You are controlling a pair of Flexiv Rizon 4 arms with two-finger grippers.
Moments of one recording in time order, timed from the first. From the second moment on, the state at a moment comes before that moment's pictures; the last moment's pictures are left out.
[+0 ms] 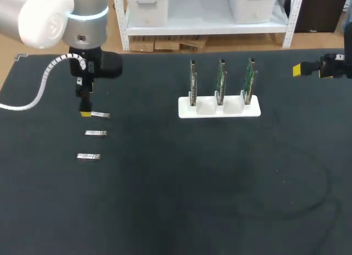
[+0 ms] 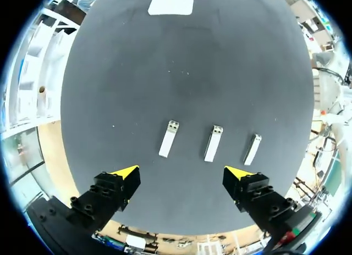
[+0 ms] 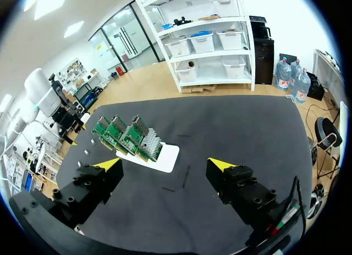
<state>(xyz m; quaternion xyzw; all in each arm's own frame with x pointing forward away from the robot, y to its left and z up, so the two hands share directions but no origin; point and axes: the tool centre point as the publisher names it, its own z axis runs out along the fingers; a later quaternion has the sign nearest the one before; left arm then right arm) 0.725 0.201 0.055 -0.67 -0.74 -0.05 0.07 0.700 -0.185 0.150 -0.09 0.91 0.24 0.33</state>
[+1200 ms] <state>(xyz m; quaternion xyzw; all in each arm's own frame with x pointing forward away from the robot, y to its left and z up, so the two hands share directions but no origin) 0.735 0.193 0.028 -0.69 -0.72 -0.01 0.00 0.700 -0.185 0.150 -0.09 0.91 0.24 0.33</state>
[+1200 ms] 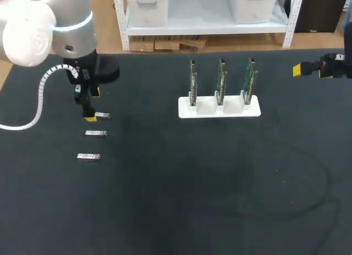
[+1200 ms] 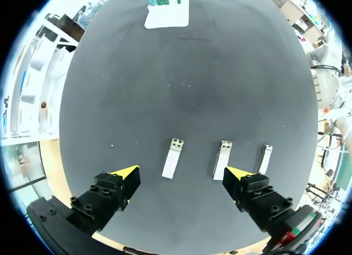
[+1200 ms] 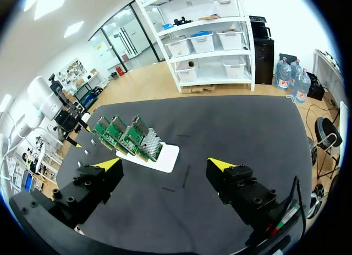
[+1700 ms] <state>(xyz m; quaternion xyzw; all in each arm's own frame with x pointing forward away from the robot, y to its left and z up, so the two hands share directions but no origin) 0.740 0.200 0.012 -0.72 -0.70 0.01 0.00 0.700 -0.185 0.150 -0.09 0.91 0.24 0.33</state>
